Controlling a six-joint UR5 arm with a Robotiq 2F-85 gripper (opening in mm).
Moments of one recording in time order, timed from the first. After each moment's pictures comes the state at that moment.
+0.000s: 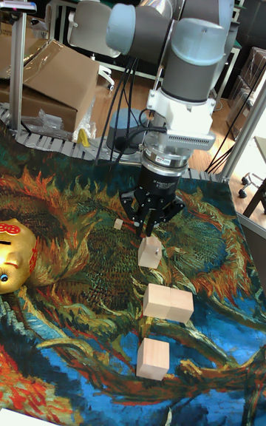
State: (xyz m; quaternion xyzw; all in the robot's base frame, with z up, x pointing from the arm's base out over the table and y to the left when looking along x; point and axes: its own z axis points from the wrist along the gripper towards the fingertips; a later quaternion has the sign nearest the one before) arm 0.559 0.048 0.149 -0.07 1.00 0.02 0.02
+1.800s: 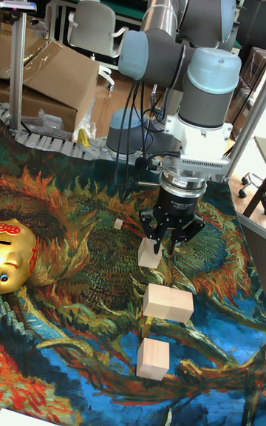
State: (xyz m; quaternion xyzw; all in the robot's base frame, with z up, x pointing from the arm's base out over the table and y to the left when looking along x) arm 0.571 0.099 0.123 -0.01 1.00 0.04 0.03
